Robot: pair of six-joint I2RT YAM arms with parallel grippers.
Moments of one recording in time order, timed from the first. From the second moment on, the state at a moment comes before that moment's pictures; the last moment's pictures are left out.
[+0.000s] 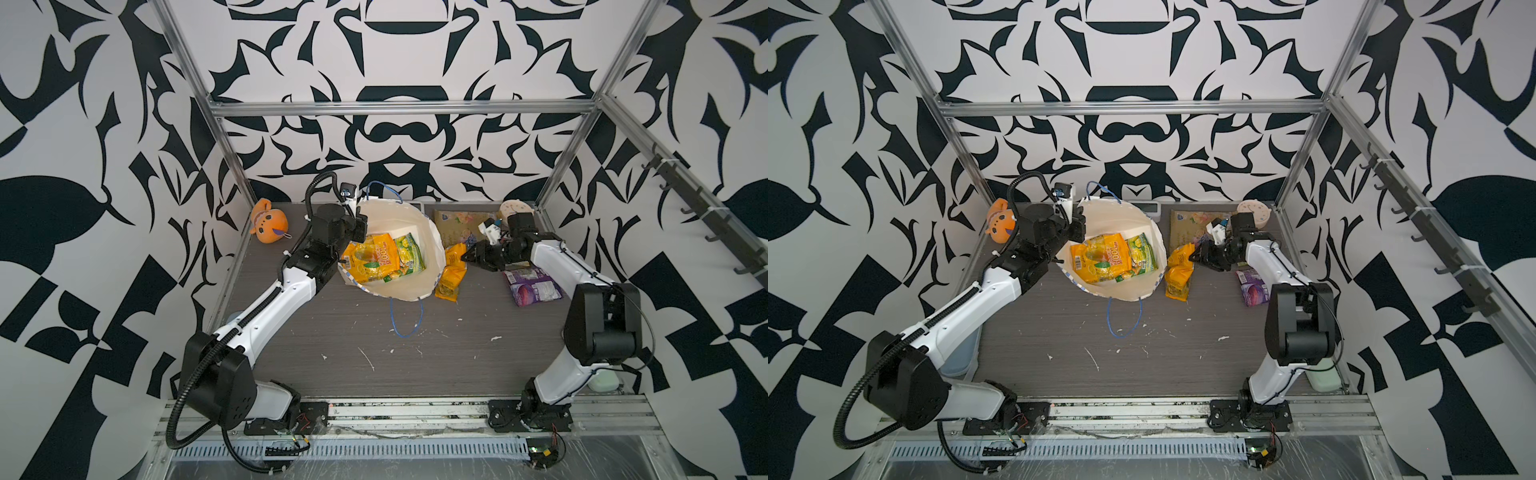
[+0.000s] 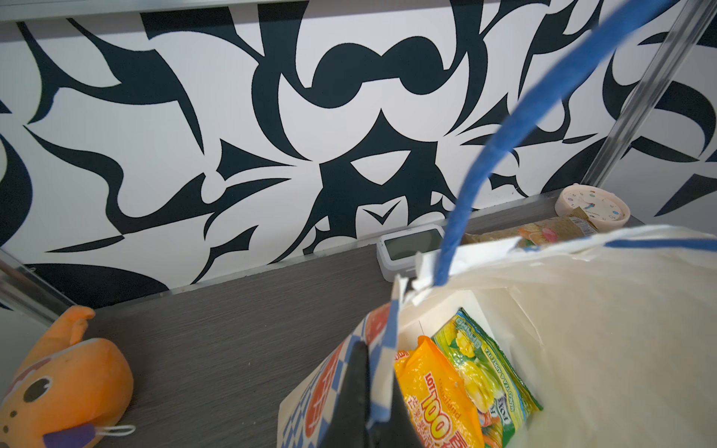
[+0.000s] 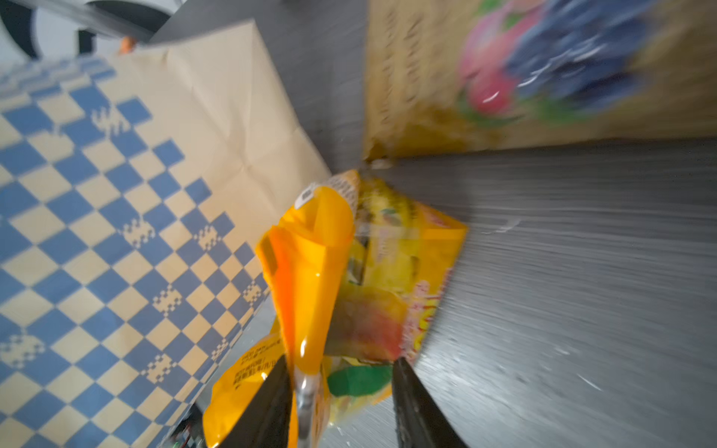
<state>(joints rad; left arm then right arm) -0.48 1.40 1.15 0.03 -0.14 -0.01 0.01 1.66 1.26 -0.68 -0.62 0.23</state>
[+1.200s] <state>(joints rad) -0.48 1.41 1.16 0.02 -0.13 -0.02 0.40 1.76 1.49 -0.94 0.06 0.50</state>
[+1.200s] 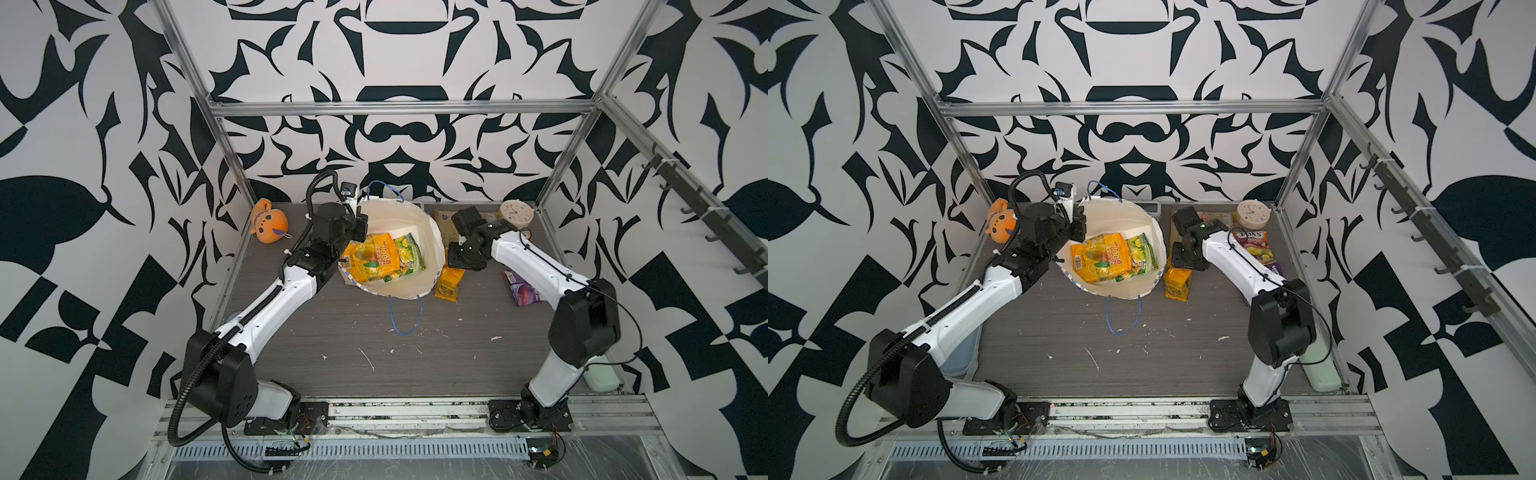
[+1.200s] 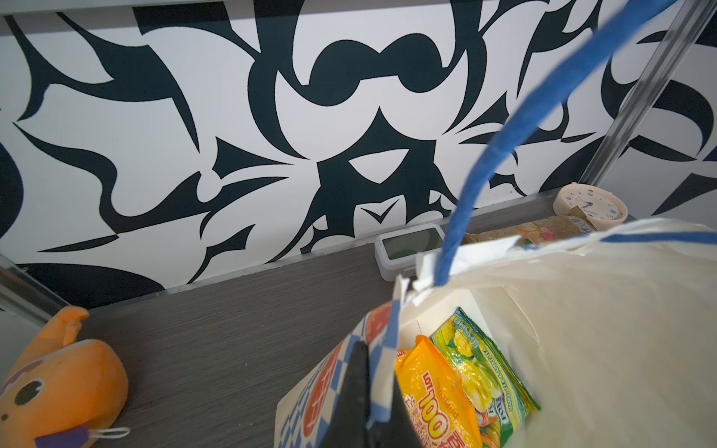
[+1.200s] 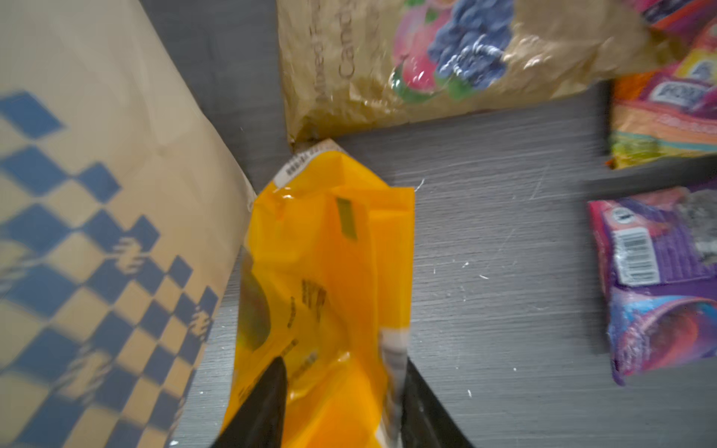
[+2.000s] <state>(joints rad) -0.48 1.41 1.16 0.02 -0.14 -0.01 0.20 1.49 1.40 -0.88 -0.16 0.42</state>
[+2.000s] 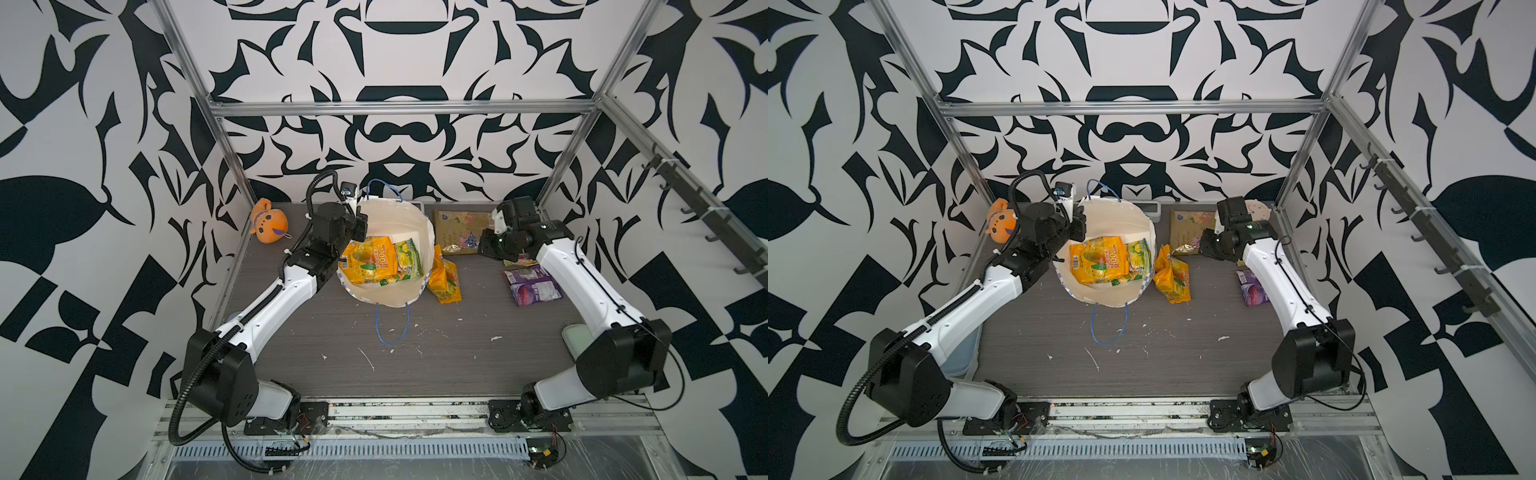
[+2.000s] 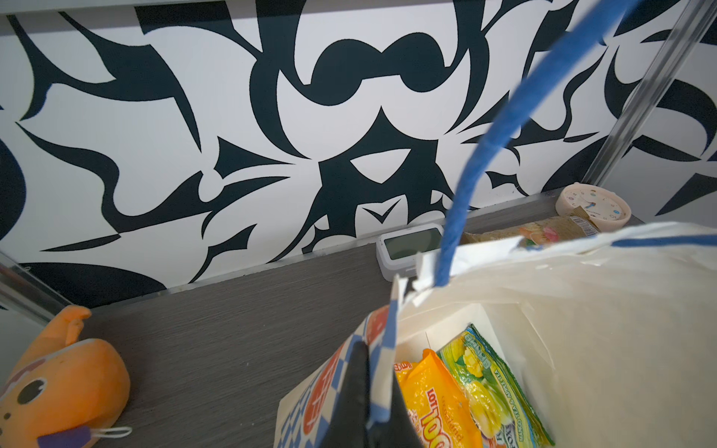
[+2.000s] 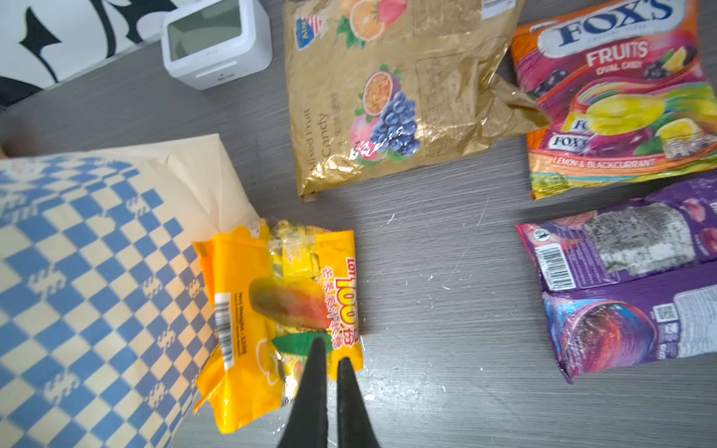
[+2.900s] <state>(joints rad) -0.45 1.42 1.16 0.02 -0.17 0.00 0.44 1.83 1.30 -0.53 -0.30 0.45</state>
